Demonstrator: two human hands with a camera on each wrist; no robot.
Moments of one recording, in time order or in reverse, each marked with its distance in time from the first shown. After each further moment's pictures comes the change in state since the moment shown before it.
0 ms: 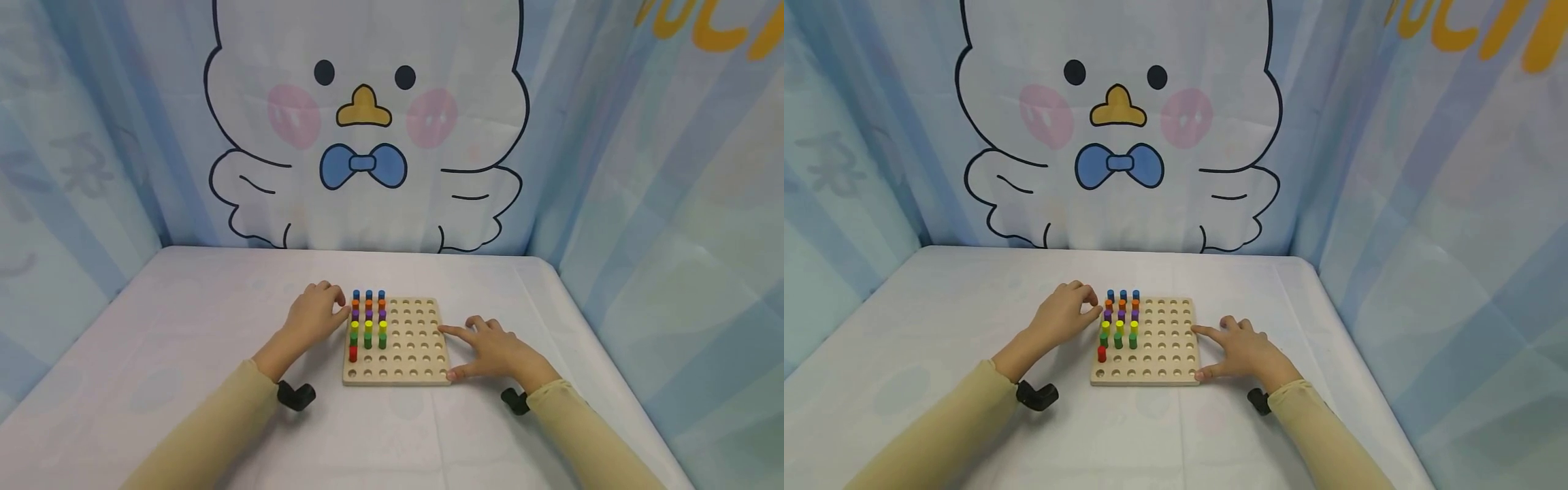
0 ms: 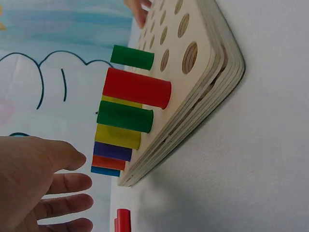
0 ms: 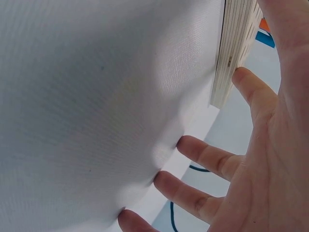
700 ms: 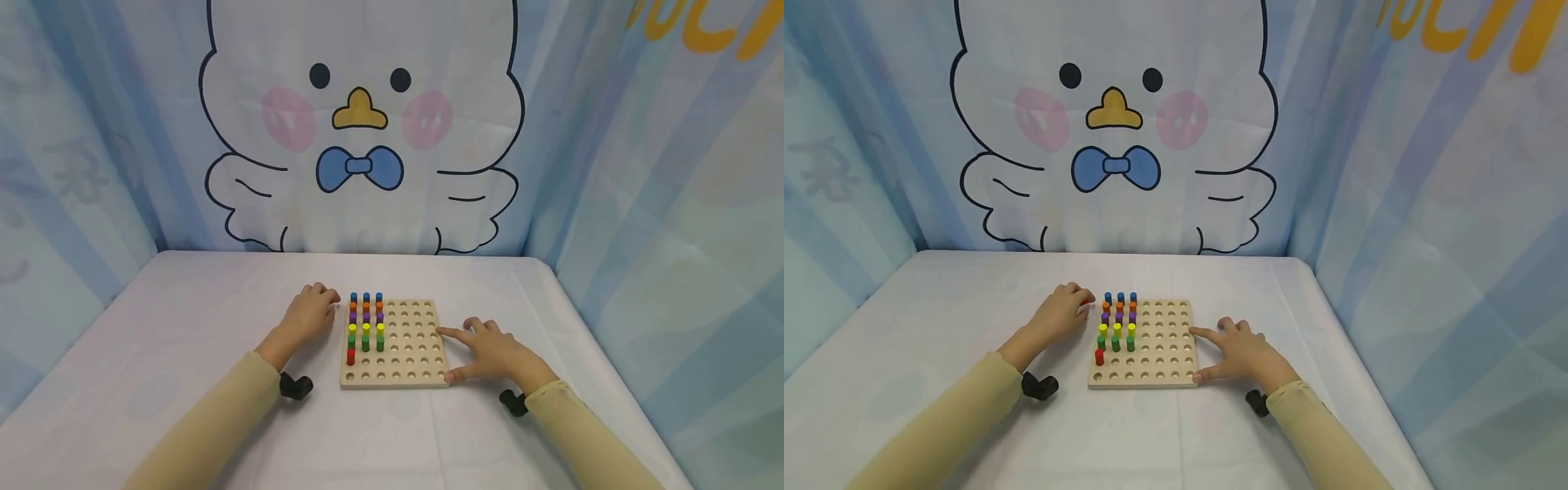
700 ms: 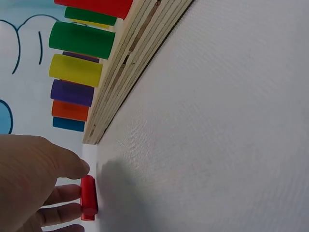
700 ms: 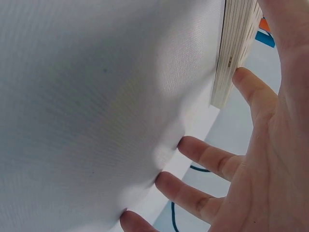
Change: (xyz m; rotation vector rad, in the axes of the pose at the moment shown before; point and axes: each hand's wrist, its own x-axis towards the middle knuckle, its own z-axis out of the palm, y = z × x) left_hand 0.024 -0.025 0.017 0.085 -0.096 0.018; right_hand 0.000 -0.001 0.000 -0.004 0.000 0.008
